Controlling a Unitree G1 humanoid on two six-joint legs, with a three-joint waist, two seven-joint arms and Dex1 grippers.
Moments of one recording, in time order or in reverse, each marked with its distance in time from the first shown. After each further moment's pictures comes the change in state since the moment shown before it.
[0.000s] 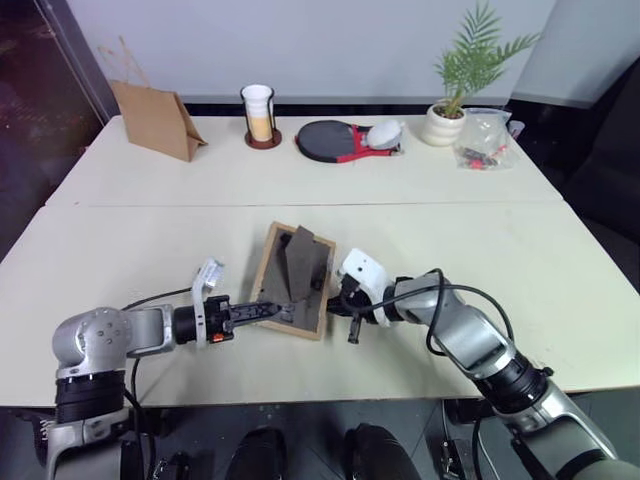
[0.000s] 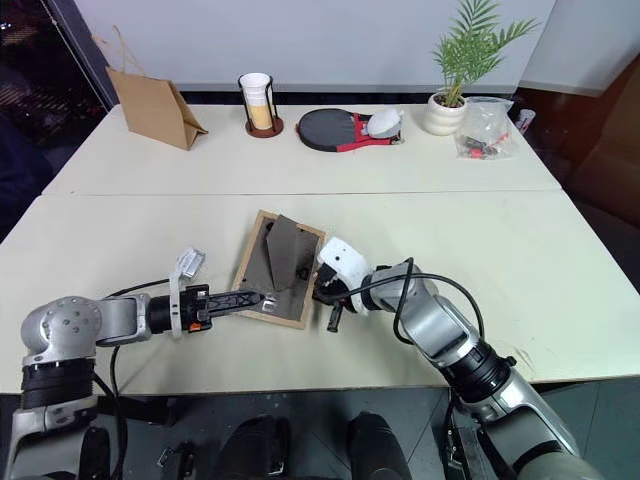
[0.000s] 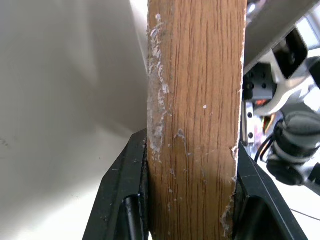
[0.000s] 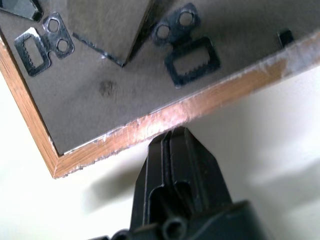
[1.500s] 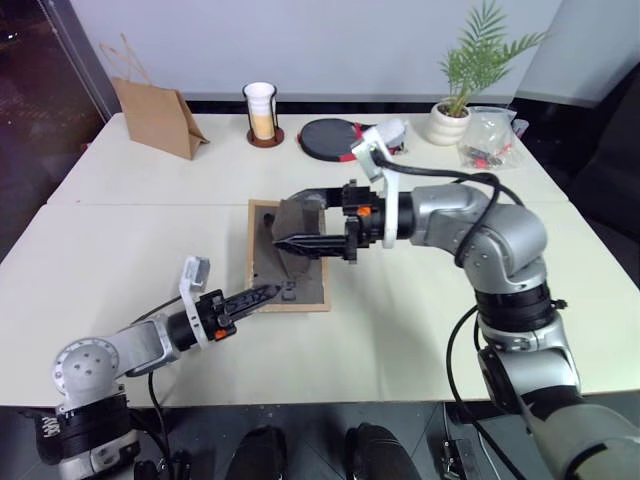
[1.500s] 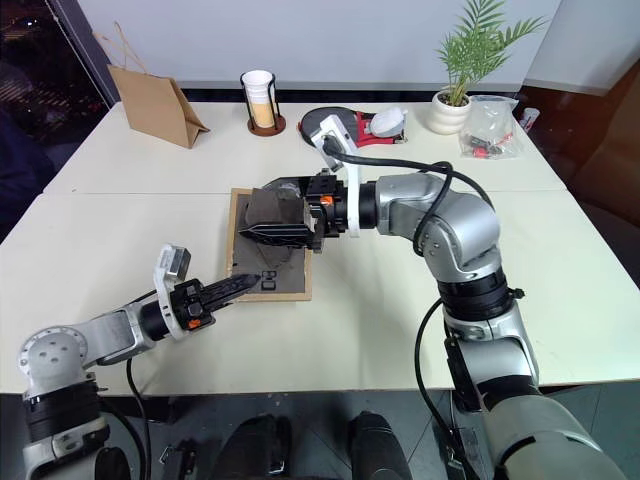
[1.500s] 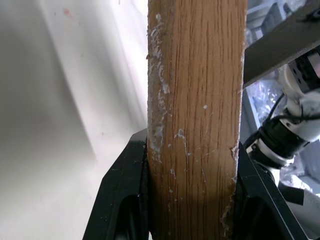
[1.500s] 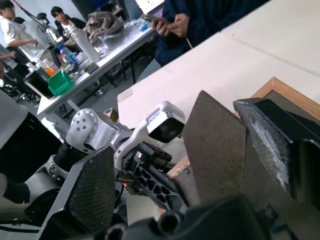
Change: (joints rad) left arm 0.096 -0.111 0.114 -0.072 -0.346 -0.079 0.264; right arm -0.380 0.130 -0.350 0.041 0.608 0.262 0.054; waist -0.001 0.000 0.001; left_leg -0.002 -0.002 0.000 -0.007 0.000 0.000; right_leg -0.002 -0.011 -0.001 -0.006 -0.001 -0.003
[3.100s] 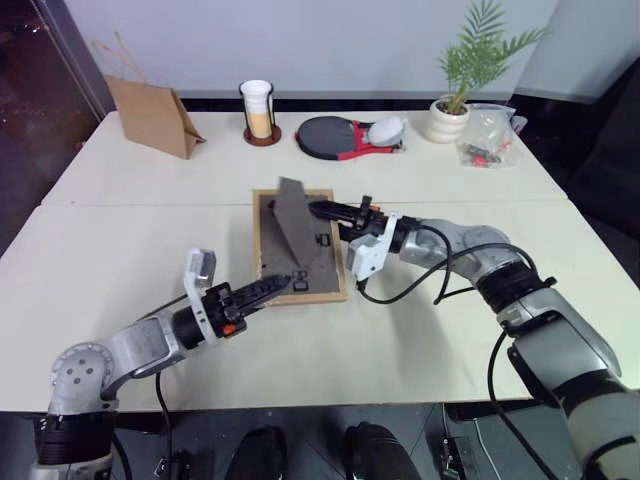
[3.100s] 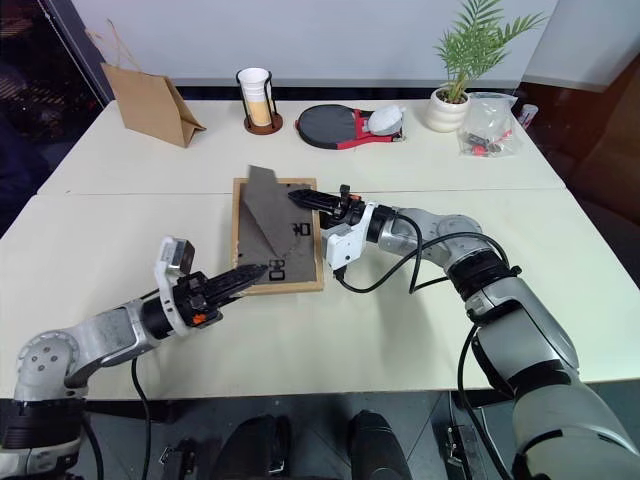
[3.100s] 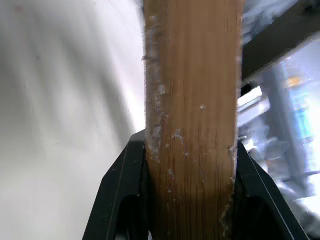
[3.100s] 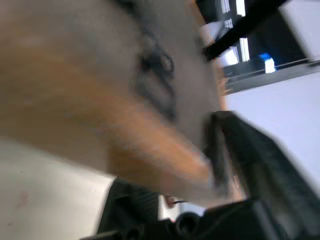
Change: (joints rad) left arm 0.121 0.199 -0.290 -0.060 -0.580 -0.374 0.290; right arm -0.103 -0.168 0.425 0.872 -1.565 -1.906 -1.119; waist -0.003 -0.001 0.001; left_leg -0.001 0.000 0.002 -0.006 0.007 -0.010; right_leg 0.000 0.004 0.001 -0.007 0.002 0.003
